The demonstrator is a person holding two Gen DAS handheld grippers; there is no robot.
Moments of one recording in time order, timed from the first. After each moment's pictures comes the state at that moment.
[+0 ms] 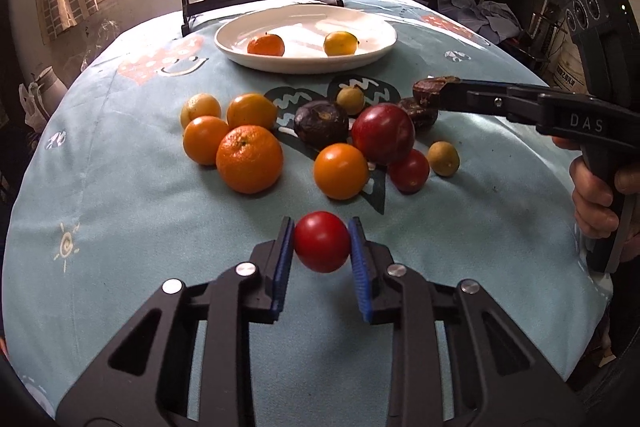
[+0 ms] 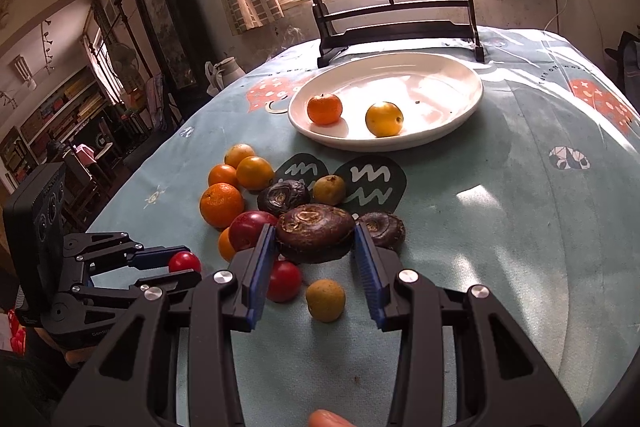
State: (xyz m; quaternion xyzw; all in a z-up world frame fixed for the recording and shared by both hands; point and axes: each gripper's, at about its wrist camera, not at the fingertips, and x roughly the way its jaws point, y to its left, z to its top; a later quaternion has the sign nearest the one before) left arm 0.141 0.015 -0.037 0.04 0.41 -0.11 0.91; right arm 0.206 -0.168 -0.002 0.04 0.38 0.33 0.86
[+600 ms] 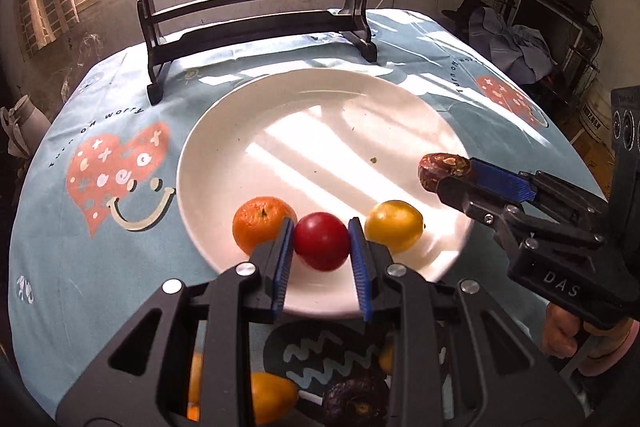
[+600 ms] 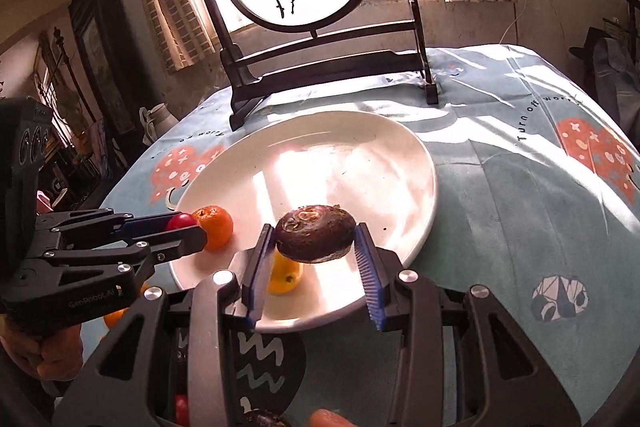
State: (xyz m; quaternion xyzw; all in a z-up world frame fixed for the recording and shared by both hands) left arm 0.357 -0.007 -0.006 0.02 0.43 -0.10 0.90; right arm 0.356 -0.165 -0.007 0.06 0.36 0.23 0.90
